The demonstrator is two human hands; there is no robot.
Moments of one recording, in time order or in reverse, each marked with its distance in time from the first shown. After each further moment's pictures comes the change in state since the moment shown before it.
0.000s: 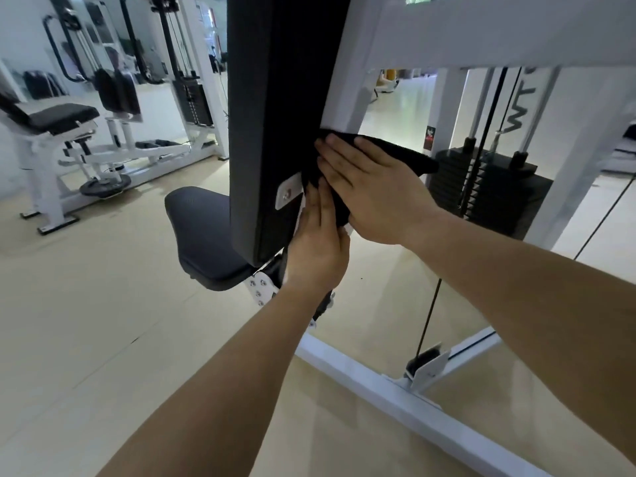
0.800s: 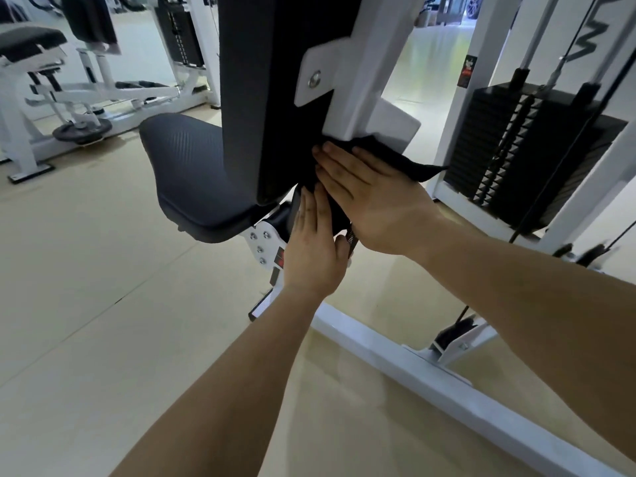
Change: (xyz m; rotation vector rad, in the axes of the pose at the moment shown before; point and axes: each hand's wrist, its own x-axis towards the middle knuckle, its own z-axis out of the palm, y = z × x) left_hand -0.080 -0.099 0.087 -0.118 -0.065 -0.106; right_hand -0.017 -0.116 0.124 0.022 0.026 -0.100
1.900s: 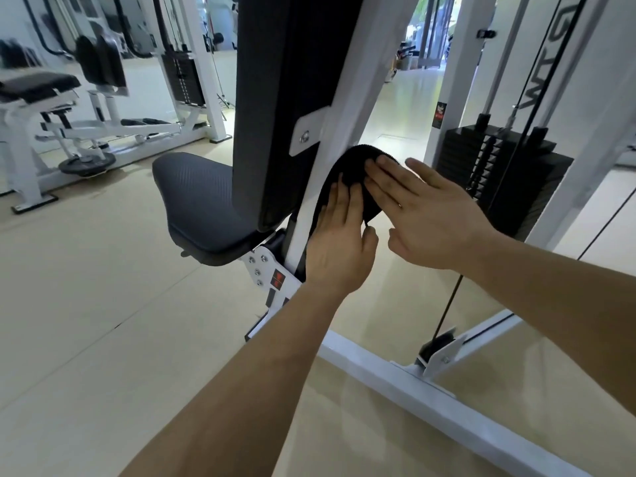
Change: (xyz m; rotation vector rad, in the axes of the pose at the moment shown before) left_hand 0.021 0.085 -0.037 0.033 0.040 0.144; right_hand -0.057 0.060 -0.070 -0.033 -0.113 0.118
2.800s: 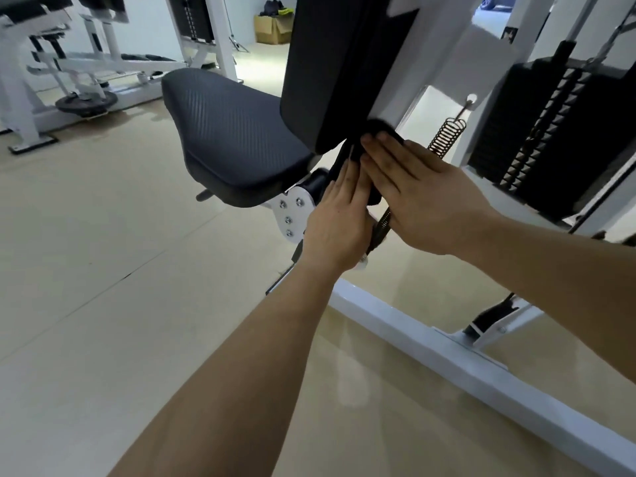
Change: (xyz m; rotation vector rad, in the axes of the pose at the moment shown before) left_hand -0.052 -0.128 0.033 -0.002 -0.071 0.045; right_hand 0.039 -0.122 0.071 0.073 0.025 -0.068
